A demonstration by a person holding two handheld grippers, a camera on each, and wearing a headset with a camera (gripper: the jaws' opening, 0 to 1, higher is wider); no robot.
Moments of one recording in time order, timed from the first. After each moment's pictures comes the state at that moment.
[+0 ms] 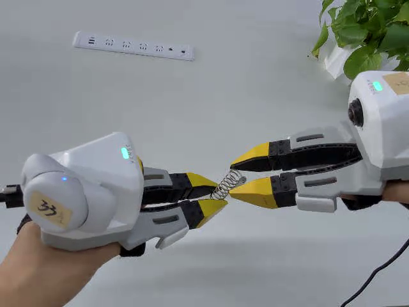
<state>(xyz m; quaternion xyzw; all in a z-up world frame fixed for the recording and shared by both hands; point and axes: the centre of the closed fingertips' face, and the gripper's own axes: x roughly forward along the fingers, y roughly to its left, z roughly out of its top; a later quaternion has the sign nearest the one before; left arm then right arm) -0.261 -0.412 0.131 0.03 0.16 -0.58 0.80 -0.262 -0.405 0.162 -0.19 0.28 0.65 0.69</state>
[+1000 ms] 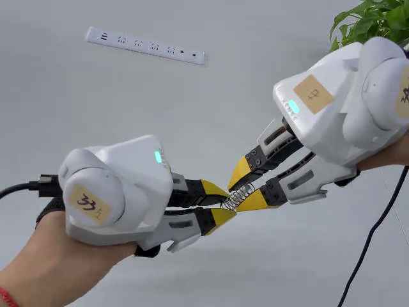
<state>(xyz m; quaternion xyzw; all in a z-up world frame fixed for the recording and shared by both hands) -0.261 -0.417 0.126 0.04 0.17 -0.58 0.79 -0.269 -0.404 0.133 -0.40 0.32 0.71 0.48</state>
